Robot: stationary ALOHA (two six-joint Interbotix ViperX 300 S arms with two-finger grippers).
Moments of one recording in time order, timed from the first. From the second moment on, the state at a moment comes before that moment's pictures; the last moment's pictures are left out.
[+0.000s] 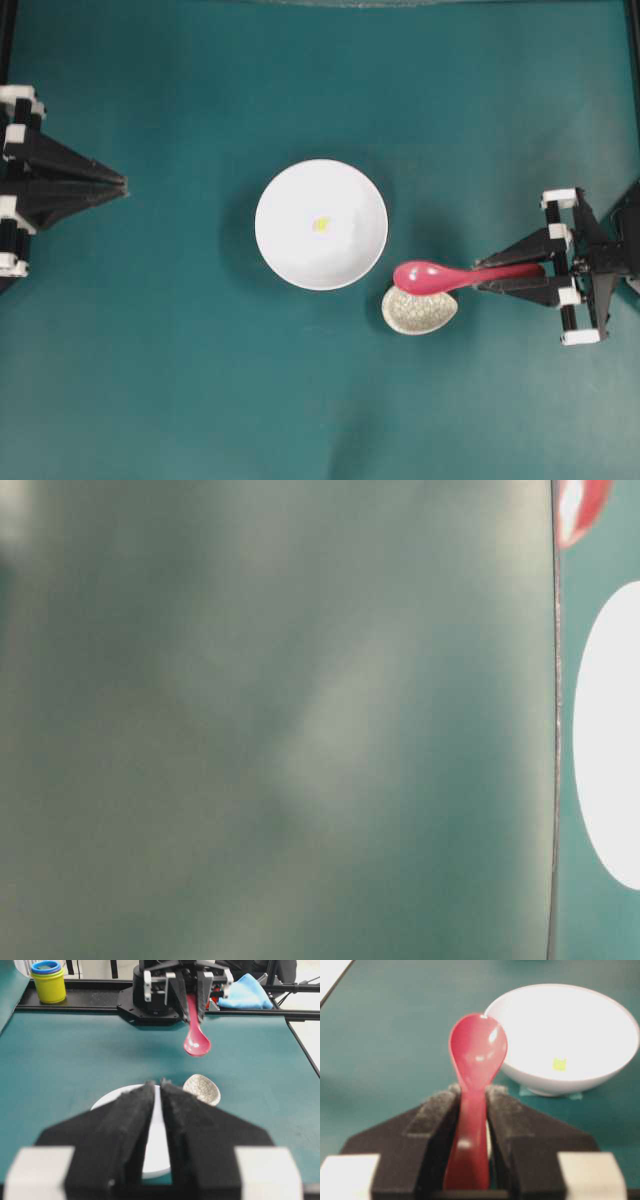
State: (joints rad) left arm 0.00 -0.96 1.17 0.01 -0.20 0.00; right arm 0.35 -0.47 1.35 0.45 -0.76 -0.24
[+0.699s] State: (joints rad) left arm 0.00 -0.96 1.17 0.01 -0.22 0.00; right arm -0.09 -0.69 0.99 0.45 0.11 -0.38
